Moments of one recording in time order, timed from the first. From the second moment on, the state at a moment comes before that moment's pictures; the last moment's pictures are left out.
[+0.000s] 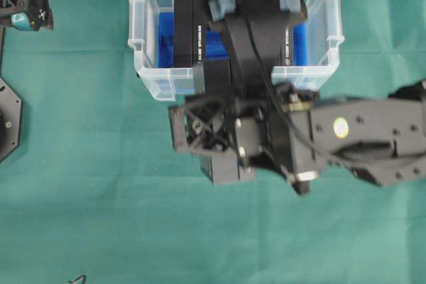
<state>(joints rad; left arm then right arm) 0.44 -0.62 0.48 0.04 1.38 -1.02 0.23 0.25 -0.55 -0.37 1.64 1.78</state>
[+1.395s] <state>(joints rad) 0.44 -0.62 0.48 0.04 1.38 -1.02 0.28 0.28 -0.31 -0.29 1.47 1.88</state>
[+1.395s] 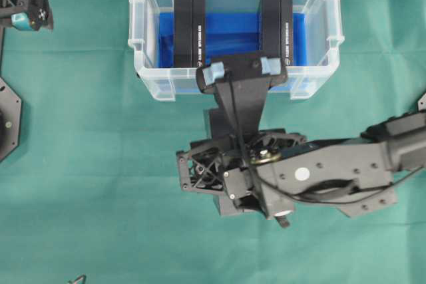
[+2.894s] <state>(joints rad) 0.44 -0.62 0.49 0.04 1.38 -1.02 0.23 0.32 -0.01 -0.20 1.11 1.92</state>
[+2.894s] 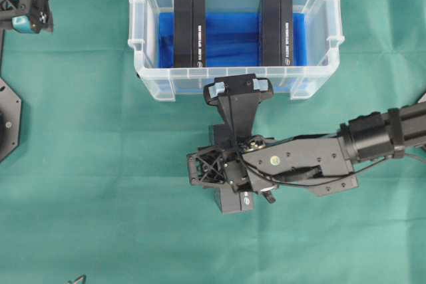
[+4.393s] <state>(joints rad) 0.44 -0.62 0.49 0.04 1.38 -1.03 0.23 0.18 -0.22 -0.28 1.38 1.85</state>
